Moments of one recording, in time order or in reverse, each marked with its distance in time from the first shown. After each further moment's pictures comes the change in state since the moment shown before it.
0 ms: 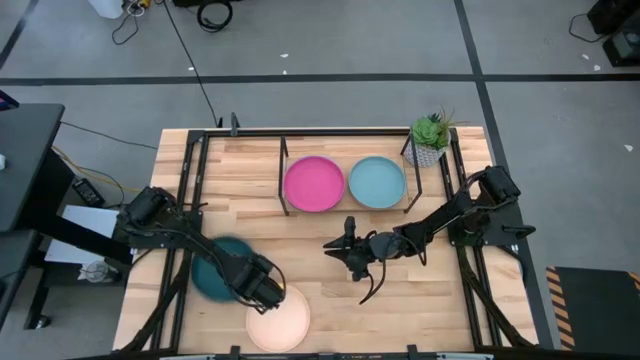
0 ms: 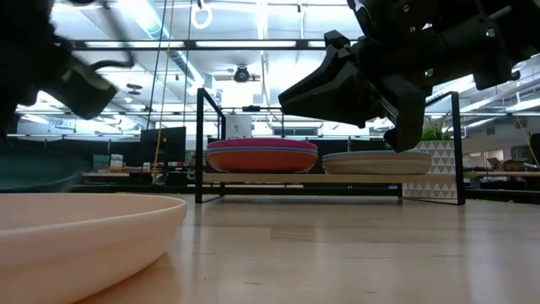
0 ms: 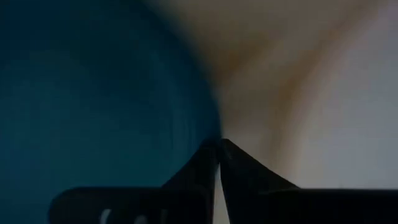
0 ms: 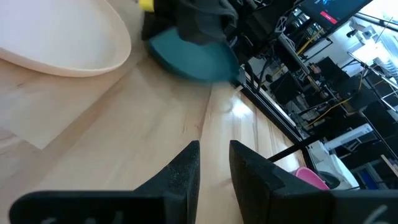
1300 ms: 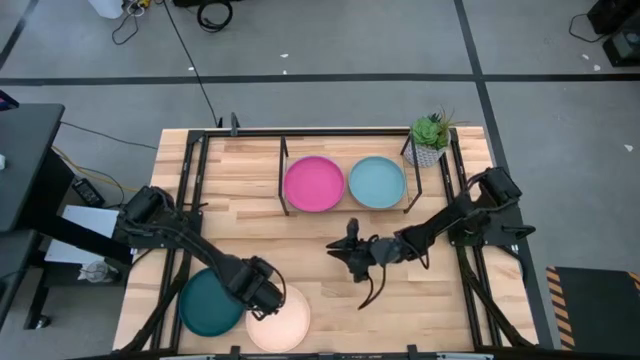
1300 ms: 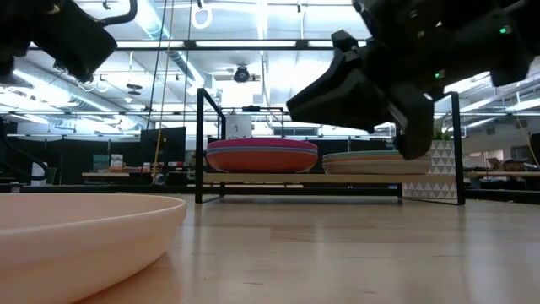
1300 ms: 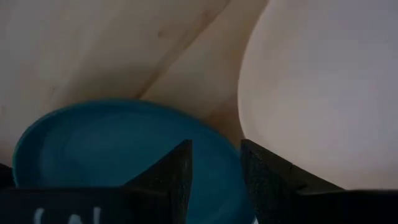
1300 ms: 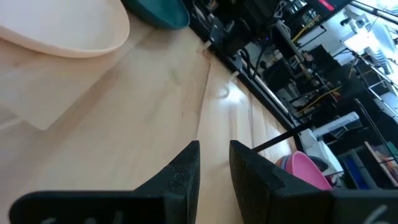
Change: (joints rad) left arm -0.019 -0.019 0.123 -0.120 0.045 0.021; right arm 0.040 0.000 0.000 -0.048 0.110 0.005
